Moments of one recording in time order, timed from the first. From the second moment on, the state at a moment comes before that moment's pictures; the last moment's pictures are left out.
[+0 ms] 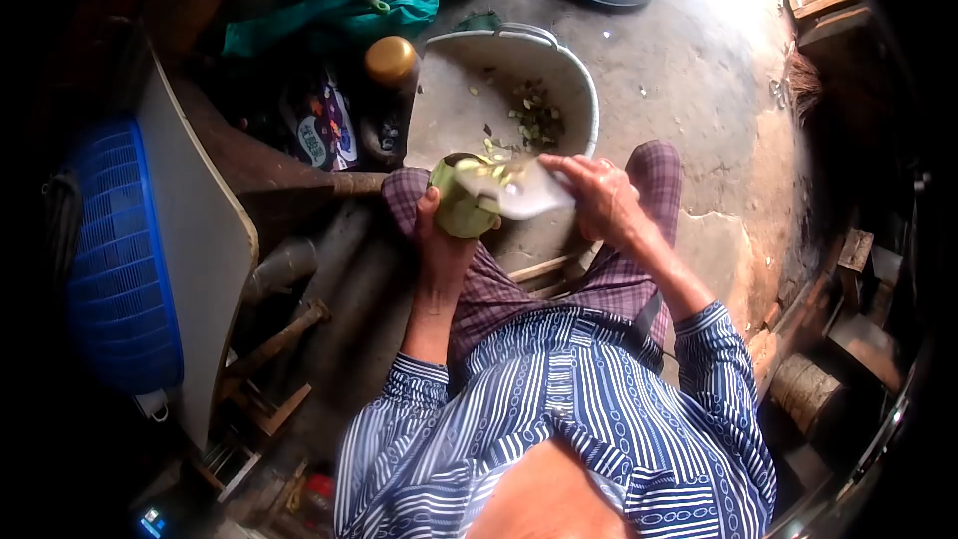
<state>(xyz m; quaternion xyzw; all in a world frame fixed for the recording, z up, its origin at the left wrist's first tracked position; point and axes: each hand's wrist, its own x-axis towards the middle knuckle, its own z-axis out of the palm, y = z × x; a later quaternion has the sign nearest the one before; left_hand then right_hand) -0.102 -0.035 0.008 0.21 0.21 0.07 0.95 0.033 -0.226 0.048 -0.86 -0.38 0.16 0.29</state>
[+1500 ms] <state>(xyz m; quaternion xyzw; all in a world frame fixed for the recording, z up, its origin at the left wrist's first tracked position) -0.096 -0.035 0.027 0.11 0.24 -0.09 0.96 0.030 -0.219 0.073 -0.80 -0.53 0.11 0.27</state>
